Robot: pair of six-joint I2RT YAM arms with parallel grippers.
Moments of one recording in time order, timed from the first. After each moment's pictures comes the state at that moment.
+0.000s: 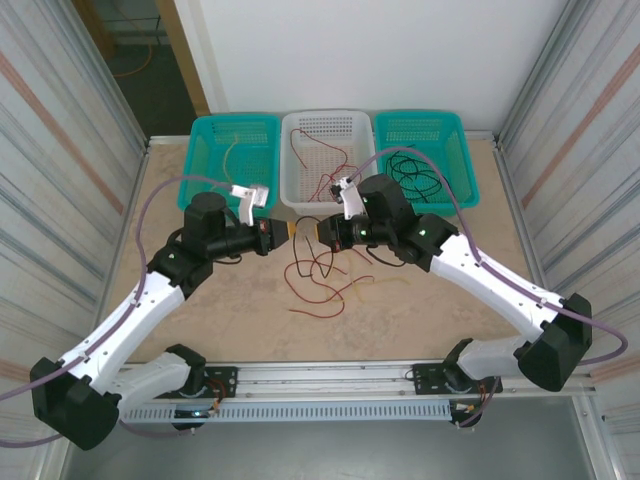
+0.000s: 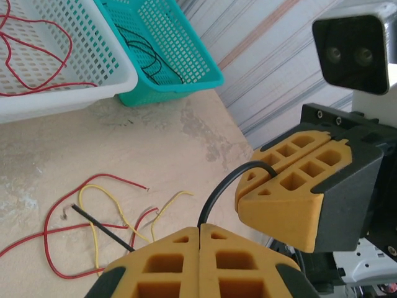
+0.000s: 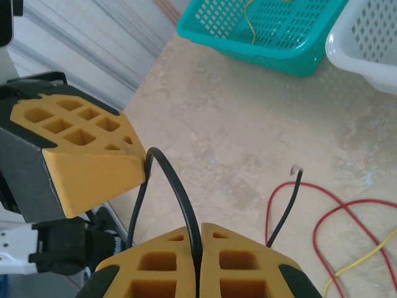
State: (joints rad) left arm -0.50 1.02 0.88 -0.25 0.55 -0.52; right arm 0.78 1.30 1.20 -0.46 -0.31 0.49
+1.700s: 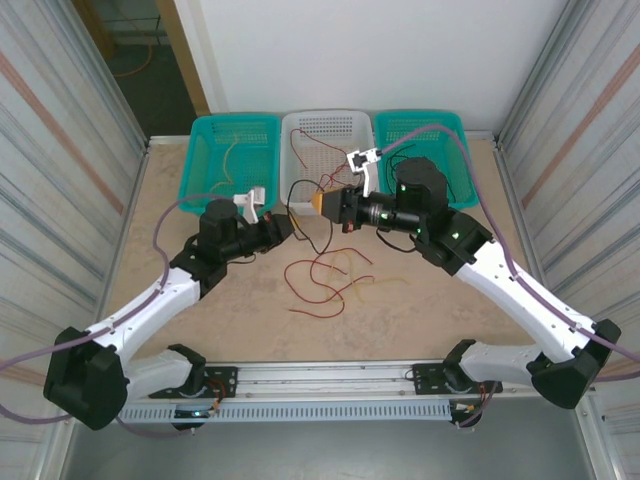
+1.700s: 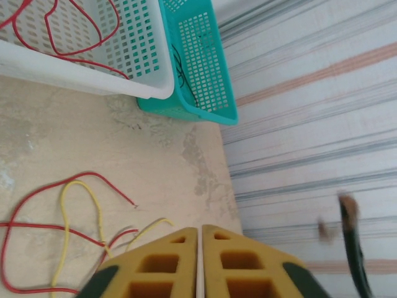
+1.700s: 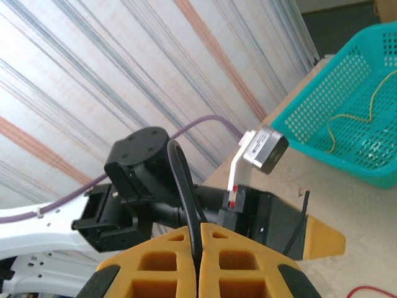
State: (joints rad) left arm -0.50 1.13 0.72 0.10 0.47 -0.95; right arm 0.75 1.19 1.30 -0.27 -0.42 0.58
